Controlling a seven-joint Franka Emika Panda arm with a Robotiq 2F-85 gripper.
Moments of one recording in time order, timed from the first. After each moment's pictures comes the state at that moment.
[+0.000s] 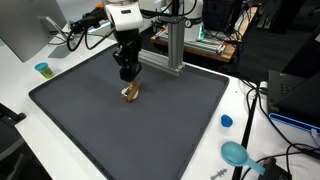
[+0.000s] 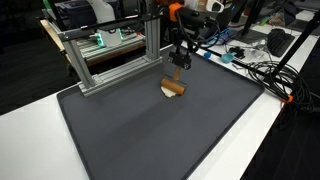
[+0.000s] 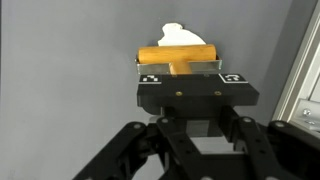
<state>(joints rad) 0.00 0.35 0.11 -1.89 -0.22 2.20 -1.53</state>
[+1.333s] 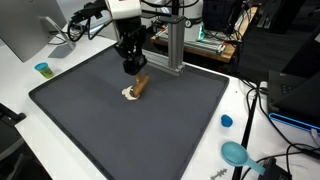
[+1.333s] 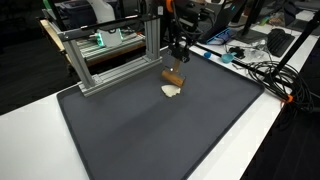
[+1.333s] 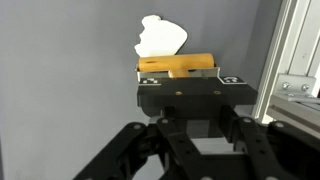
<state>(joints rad) 0.01 0.30 0.11 -1.89 -0.15 2.11 -1.46</state>
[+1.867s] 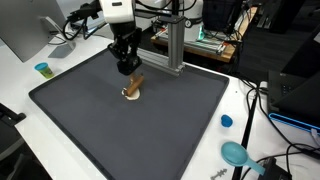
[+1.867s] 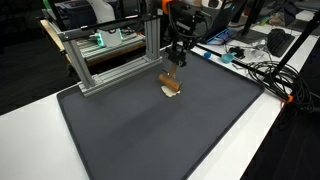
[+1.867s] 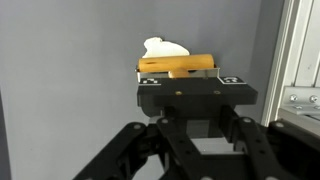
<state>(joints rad) 0.01 0.31 0.08 -1.89 -0.20 2.13 -1.40</state>
